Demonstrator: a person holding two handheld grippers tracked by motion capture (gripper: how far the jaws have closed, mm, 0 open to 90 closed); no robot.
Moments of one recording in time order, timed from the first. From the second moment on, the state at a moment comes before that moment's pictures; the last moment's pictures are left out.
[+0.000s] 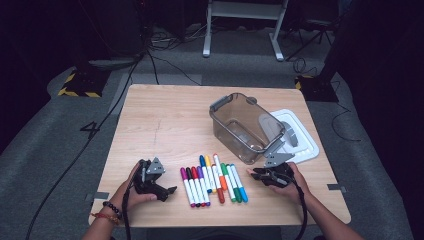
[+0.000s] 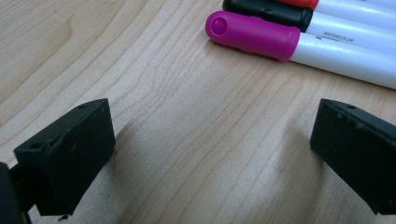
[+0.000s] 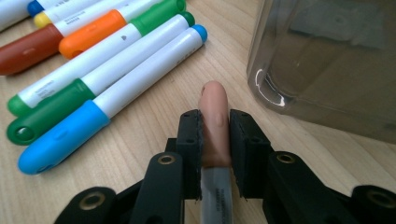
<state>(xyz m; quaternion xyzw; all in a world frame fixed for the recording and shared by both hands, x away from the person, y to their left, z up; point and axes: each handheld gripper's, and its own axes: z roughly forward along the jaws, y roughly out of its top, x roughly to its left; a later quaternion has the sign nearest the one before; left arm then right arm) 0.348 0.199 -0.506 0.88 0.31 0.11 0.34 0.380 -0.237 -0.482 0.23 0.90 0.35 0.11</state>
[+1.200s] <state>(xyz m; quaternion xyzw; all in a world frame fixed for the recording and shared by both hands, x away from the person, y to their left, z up) 0.345 0.200 -0.506 0.88 0.31 0.11 0.34 0.346 -0.306 -0.417 0.25 0.83 0.46 0.17</state>
